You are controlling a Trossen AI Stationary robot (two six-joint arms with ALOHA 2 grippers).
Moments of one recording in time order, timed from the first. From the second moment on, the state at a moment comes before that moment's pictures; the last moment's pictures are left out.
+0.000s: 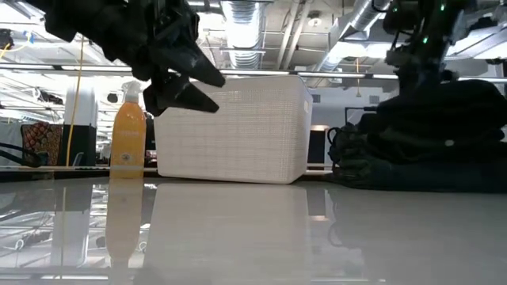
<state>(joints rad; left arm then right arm) -0.26 1.42 0.65 0.31 -0.29 -0.55 -0.75 0.98 0.99 -1.10 0.13 0.29</state>
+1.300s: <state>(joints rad) -0.19 1.56 0.65 0.42 -0.19 -0.54 -0.68 1.13 1.09 -1.02 0.37 0.16</state>
